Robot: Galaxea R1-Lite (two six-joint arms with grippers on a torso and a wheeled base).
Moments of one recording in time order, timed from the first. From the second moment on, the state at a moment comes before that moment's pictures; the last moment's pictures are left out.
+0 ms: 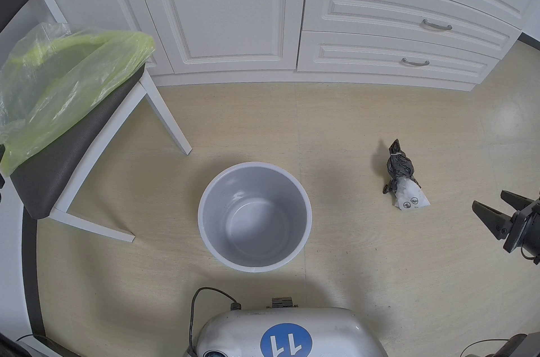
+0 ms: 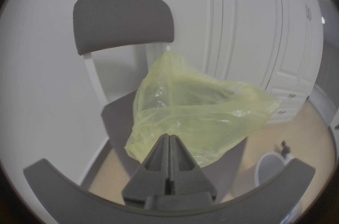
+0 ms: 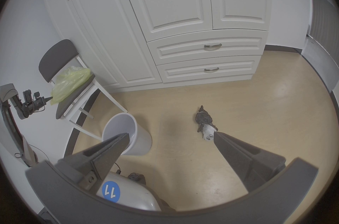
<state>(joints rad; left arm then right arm) 0.80 1.42 -0.40 -1.11 -0.62 -0.16 0.18 0.94 -0.33 -0.44 0.06 0.10</state>
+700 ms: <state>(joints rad) 0.24 1.08 -0.36 -1.09 -0.54 -0.33 0.42 1.09 -0.48 -0.63 -0.25 0.12</state>
